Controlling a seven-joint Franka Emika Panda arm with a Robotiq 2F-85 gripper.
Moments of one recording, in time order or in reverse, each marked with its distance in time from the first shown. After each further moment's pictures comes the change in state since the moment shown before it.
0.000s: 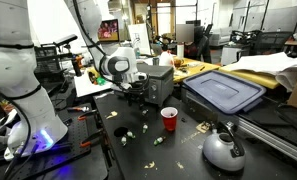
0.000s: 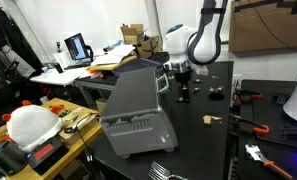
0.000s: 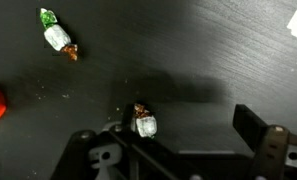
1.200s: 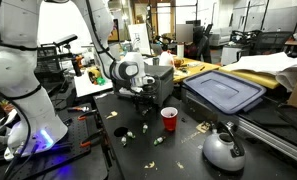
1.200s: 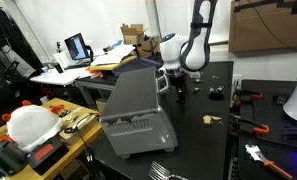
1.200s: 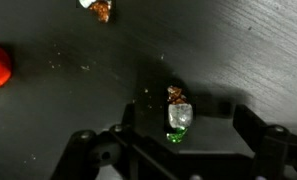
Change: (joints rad) arm 0.006 0.154 -0.039 0.150 -0.064 0.002 -0.078
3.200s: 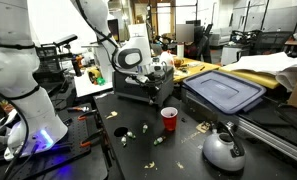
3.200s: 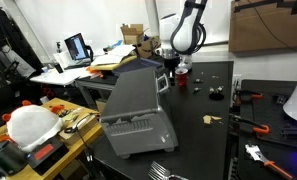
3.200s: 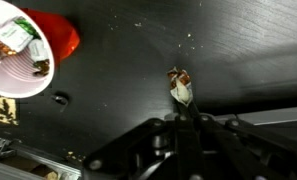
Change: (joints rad) arm -0.147 -0.151 0.082 0.015 0.215 -0.003 -0.129
